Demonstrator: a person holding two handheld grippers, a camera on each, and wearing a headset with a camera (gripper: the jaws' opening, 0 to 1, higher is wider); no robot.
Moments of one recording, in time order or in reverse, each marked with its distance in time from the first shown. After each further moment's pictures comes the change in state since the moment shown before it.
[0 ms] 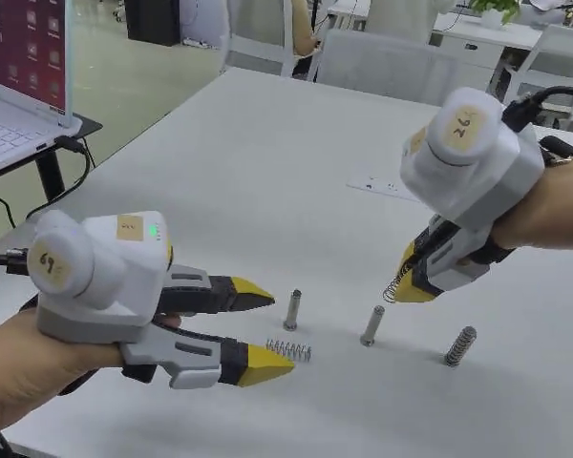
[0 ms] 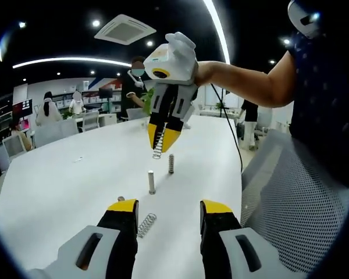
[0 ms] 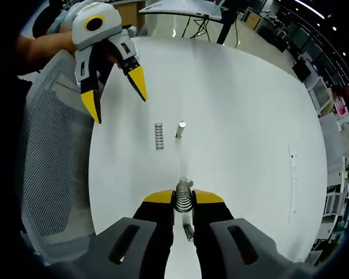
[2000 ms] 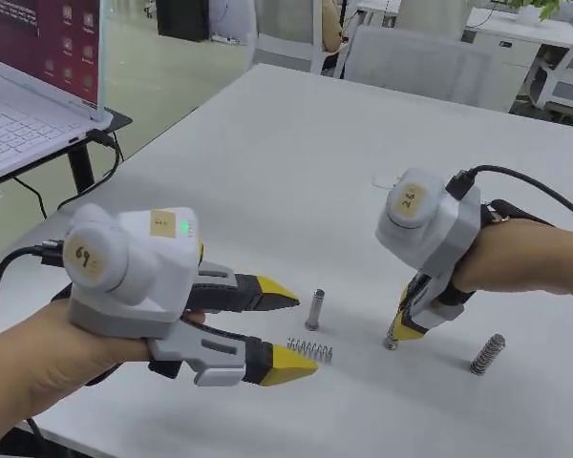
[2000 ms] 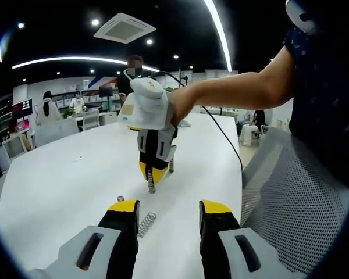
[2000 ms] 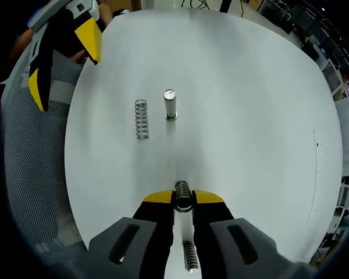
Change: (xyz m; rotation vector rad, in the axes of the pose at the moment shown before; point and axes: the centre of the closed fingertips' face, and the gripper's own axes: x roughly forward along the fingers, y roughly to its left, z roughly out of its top) left arm 0.002 -0.001 -0.001 0.006 0.017 0.004; right arm 0.080 -0.006 -0.026 0.050 0.120 0.076
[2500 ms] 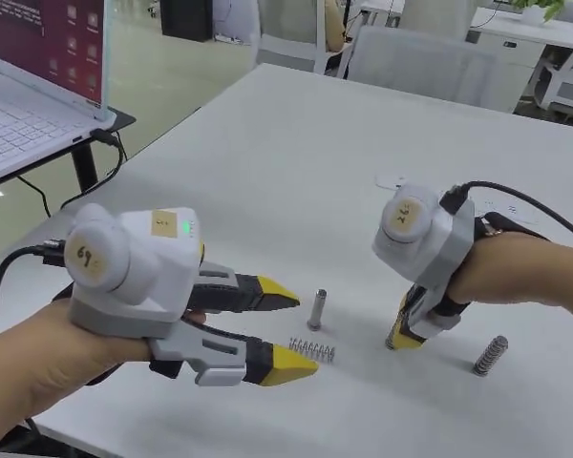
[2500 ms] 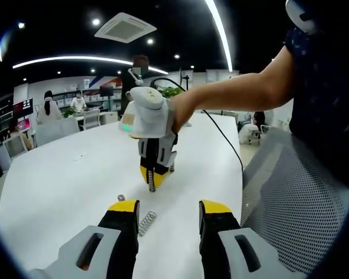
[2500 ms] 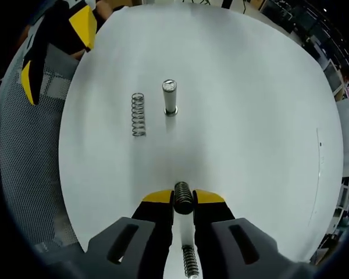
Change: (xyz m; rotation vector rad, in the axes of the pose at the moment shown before) left arm -0.001 0.000 -0.002 -0.004 0.003 0.005; right arm 0.012 0.000 -0.003 -0.010 0.015 -0.004
